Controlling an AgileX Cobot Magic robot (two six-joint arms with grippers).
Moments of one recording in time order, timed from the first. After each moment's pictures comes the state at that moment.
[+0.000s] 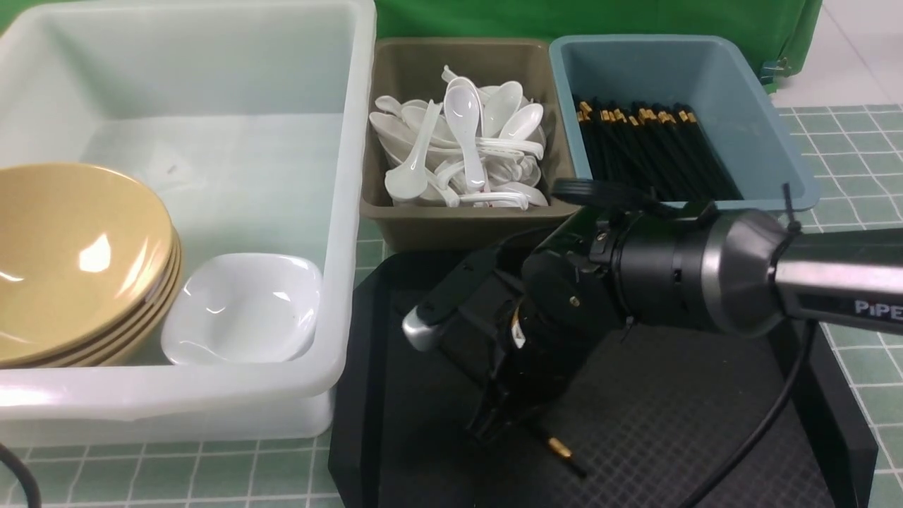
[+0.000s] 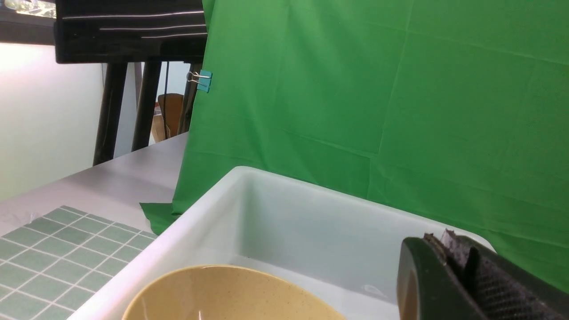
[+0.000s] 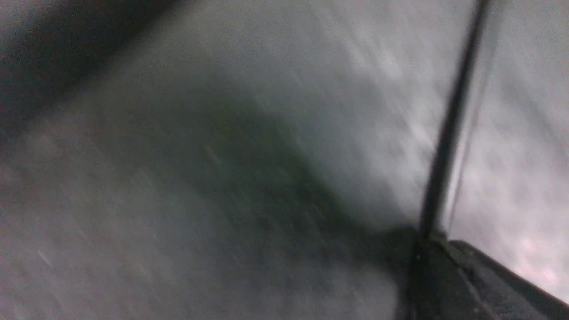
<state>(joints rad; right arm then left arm) 0.77 1.90 -1.27 -0.04 0.76 -0.05 0.14 0.33 -0.31 -1.12 -0.13 0.88</state>
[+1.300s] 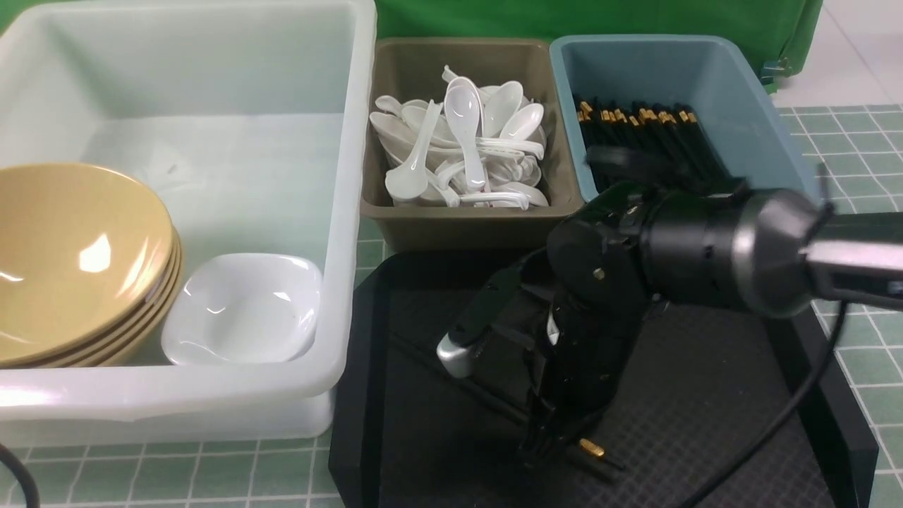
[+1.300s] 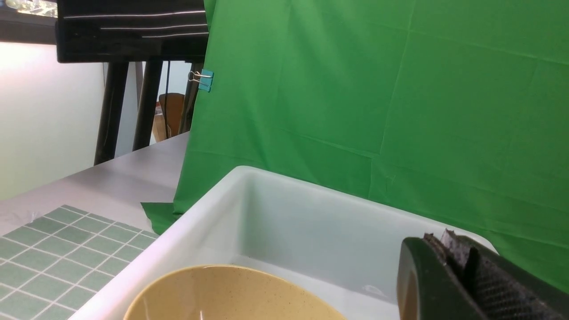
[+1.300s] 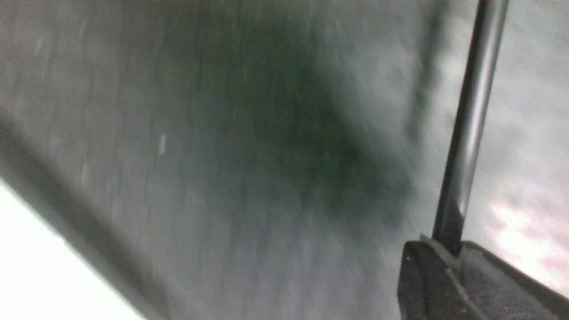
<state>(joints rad) 0.73 1.84 -1.26 0.00 0.97 -0.23 0.14 0.33 -0.31 -1.12 -0.13 0.88</state>
